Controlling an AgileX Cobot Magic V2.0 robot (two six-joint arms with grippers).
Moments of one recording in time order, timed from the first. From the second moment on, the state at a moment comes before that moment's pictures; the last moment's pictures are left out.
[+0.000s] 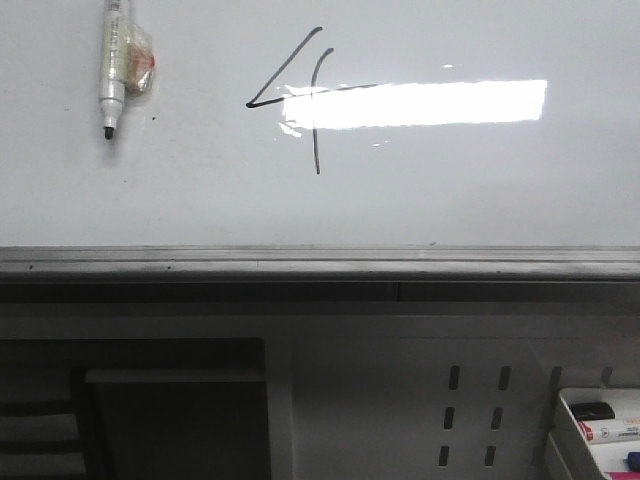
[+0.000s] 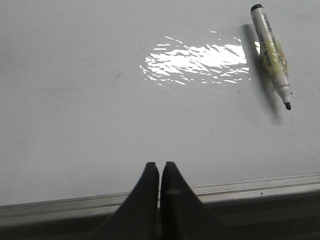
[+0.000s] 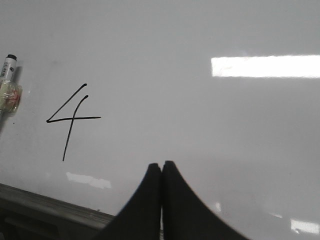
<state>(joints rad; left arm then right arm) -0.10 0.00 0.00 -0.09 0.09 0.09 -0.08 0.25 -0.19 1.57 0.37 -1.56</state>
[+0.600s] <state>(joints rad) -0.10 0.00 0.00 -0.09 0.09 0.09 -0.08 0.25 -0.19 1.57 0.33 -1.56</state>
